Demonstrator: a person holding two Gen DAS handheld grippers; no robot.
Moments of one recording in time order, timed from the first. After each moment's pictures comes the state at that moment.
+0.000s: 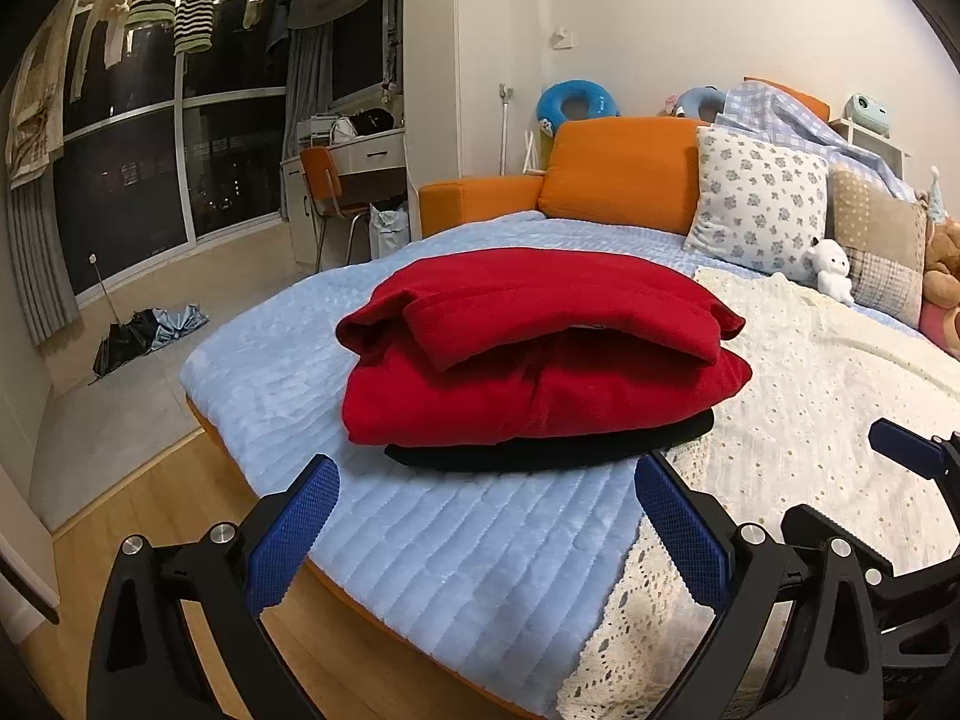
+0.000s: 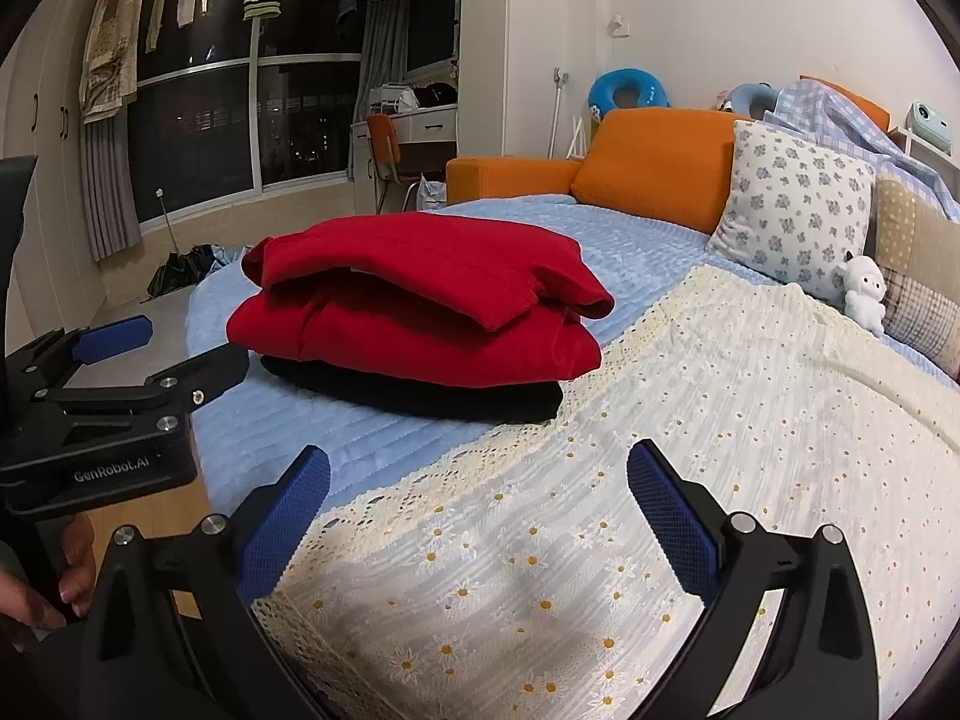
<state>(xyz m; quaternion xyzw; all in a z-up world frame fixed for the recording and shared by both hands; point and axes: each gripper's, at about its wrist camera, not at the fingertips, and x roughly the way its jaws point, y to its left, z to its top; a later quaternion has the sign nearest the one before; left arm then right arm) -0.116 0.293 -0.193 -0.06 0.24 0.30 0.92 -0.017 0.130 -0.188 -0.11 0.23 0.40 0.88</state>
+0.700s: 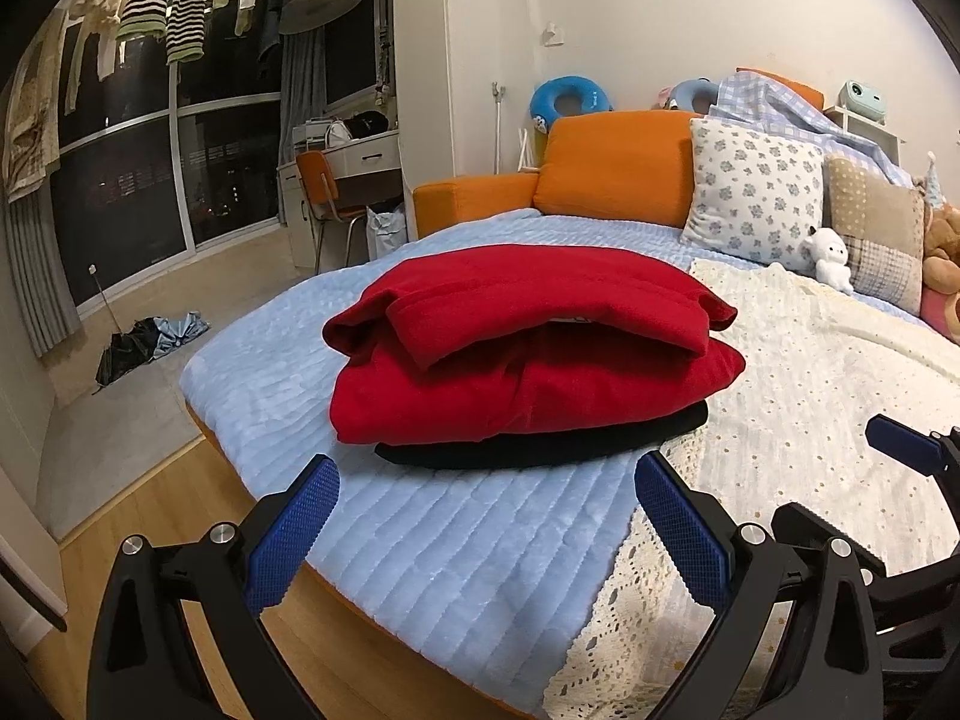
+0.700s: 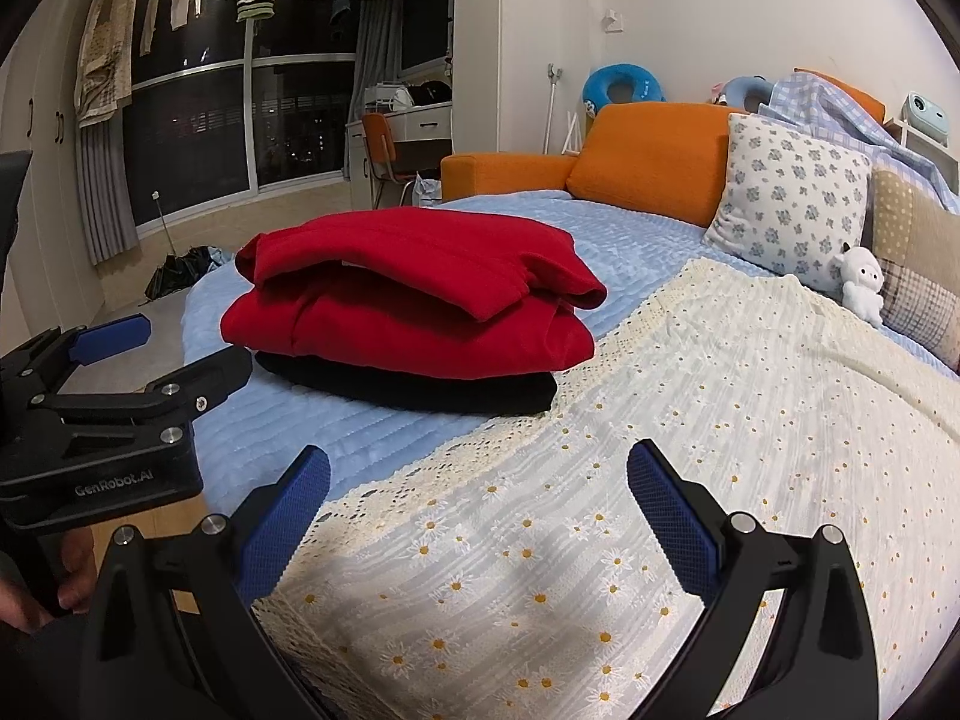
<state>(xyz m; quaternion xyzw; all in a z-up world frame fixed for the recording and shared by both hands) -0.107 0.286 -0.194 -0.05 0.24 0.30 0.92 -0.020 0.130 -0.194 -0.11 0.24 0.39 0.88</state>
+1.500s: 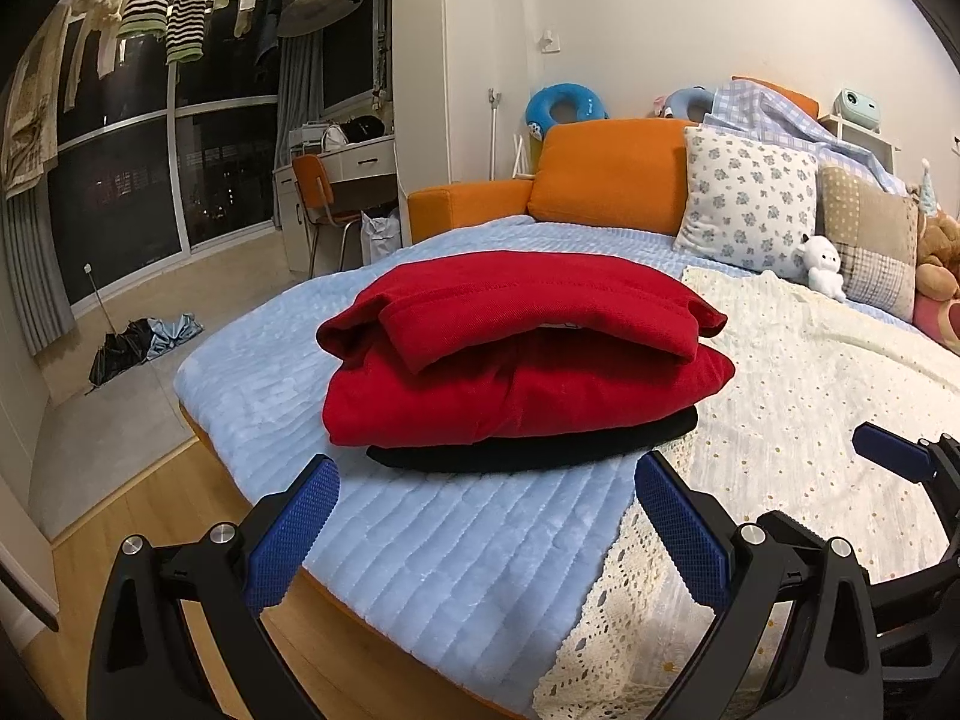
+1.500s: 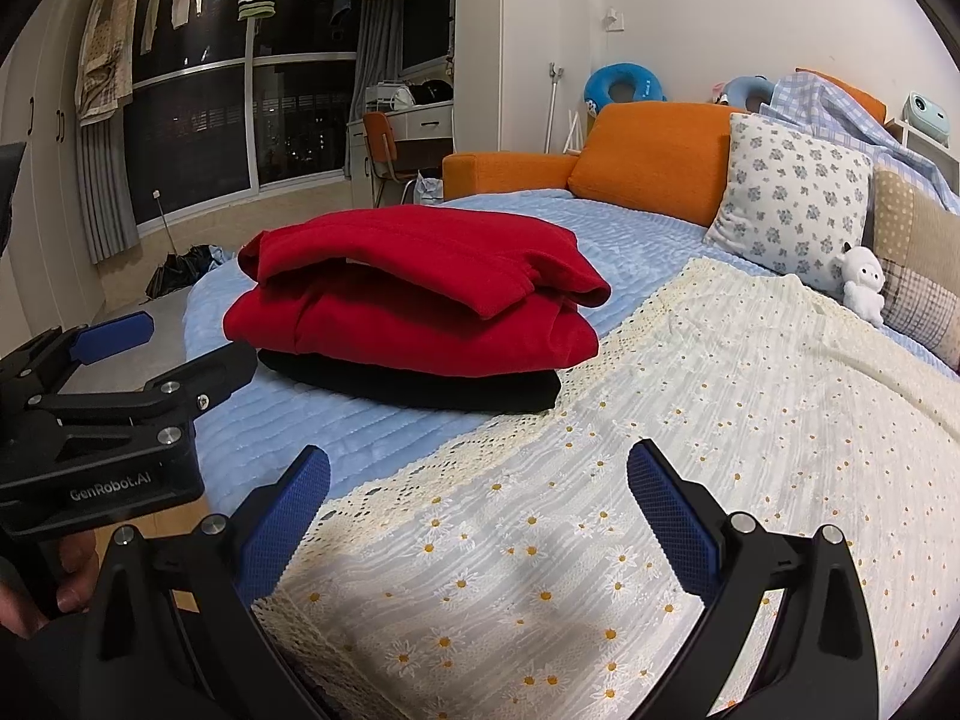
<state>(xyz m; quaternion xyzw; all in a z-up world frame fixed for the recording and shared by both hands) -0.108 0.286 -0.195 -0.05 0.24 0.29 0.93 -0.020 0.131 -0.194 -0.11 0.24 0.39 0.88</state>
